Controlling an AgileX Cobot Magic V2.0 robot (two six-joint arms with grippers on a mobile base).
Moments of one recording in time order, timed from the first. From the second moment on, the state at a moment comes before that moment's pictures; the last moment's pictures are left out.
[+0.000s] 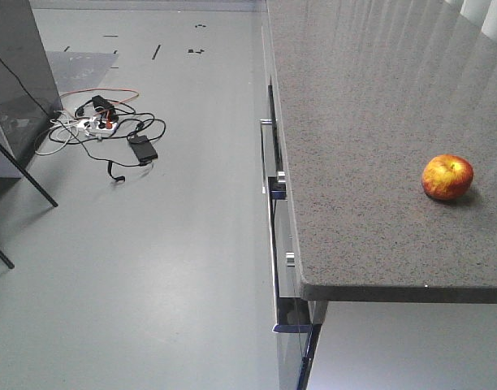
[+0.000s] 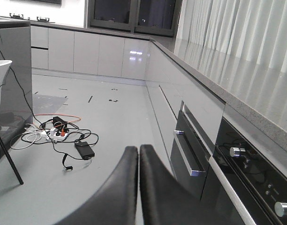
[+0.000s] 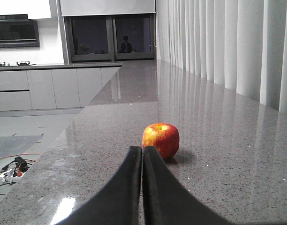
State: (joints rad) left arm -0.02 -0.01 0.02 0.16 0.09 -0.38; right arm -0.06 -0.01 0.03 0.03 -0.03 0.06
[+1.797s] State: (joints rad) left arm -0.02 -0.01 0.02 0.16 0.09 -0.38; right arm -0.06 1.26 -1.26 0.04 0.52 -0.05
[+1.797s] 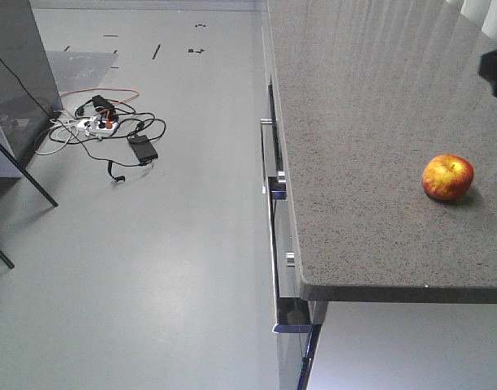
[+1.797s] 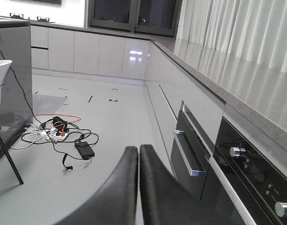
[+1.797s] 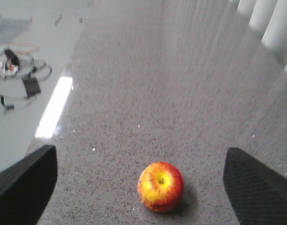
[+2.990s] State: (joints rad) left arm -0.02 -0.01 0.02 0.16 0.09 -0.38; right arm -0.13 1.99 -1.62 0.05 0.74 0.03
